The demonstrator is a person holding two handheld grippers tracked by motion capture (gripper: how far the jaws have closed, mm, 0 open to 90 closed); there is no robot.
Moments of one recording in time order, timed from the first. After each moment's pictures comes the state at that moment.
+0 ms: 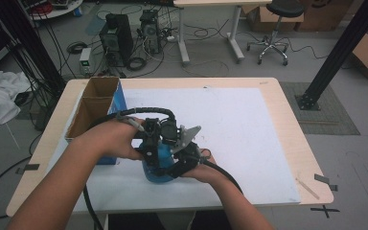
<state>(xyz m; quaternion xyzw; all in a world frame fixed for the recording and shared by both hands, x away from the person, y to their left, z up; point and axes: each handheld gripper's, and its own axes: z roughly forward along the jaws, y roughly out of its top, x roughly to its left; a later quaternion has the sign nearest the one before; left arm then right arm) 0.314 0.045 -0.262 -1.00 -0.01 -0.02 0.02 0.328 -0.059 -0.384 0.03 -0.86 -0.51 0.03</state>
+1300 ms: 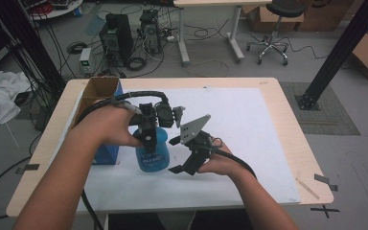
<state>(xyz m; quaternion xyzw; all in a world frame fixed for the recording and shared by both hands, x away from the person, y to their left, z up) 0.342 0.055 -0.238 -0.99 -0.12 -0.02 0.05 0.341 -0.090 -0.354 0.01 -0.90 -0.44 0.01</state>
